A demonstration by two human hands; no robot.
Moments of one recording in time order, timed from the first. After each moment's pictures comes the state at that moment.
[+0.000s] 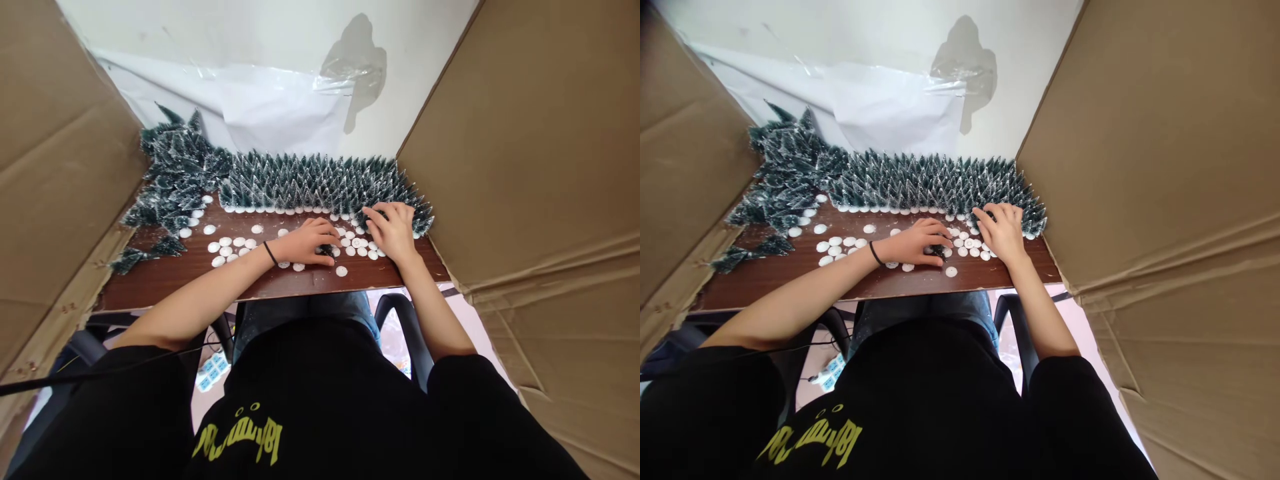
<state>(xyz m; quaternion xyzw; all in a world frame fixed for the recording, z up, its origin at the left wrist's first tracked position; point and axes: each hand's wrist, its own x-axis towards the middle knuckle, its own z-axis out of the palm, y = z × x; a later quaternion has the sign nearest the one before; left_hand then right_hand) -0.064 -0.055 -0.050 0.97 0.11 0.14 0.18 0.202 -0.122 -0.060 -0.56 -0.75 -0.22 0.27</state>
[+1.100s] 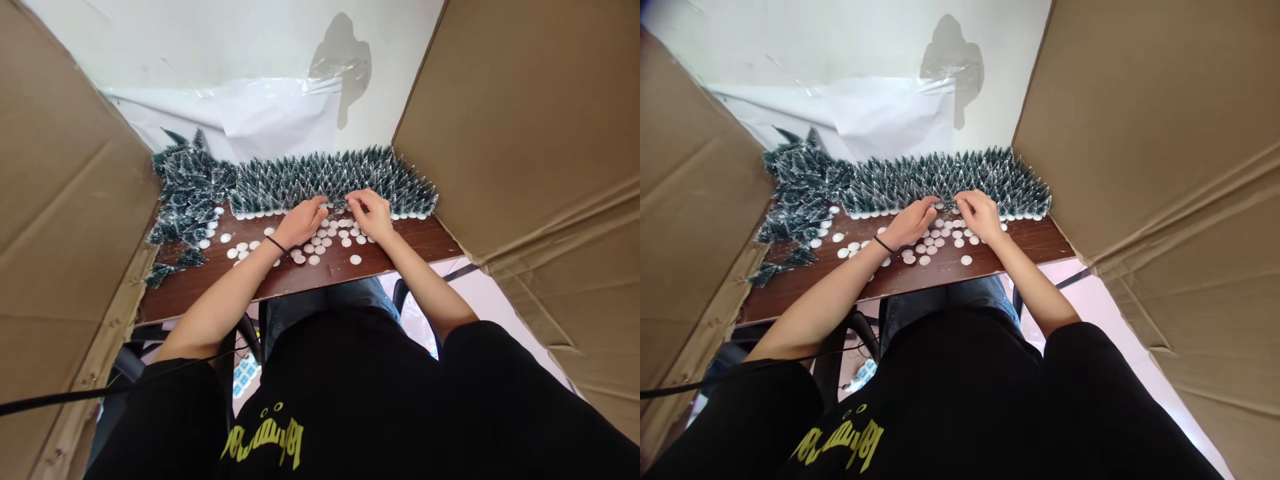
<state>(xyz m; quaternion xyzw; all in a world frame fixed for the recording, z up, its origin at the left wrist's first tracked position) -0.076 -0.036 -0.043 0.92 0.31 0.21 0.14 0.136 -0.098 -0.056 -0.50 -0.71 -0.07 0.48</state>
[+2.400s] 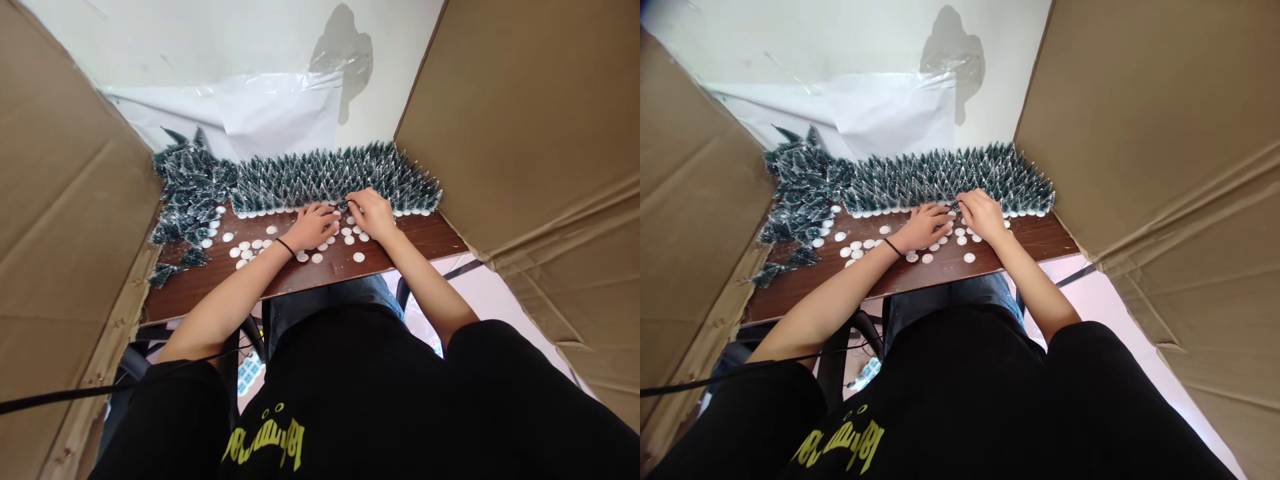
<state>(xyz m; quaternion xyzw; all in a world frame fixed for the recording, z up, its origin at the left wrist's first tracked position) -0.066 -0.049 -0.054 0.94 0.30 0.11 0.10 0.136 -0.098 -0.065 -0.53 -0.74 -0.14 0.39</state>
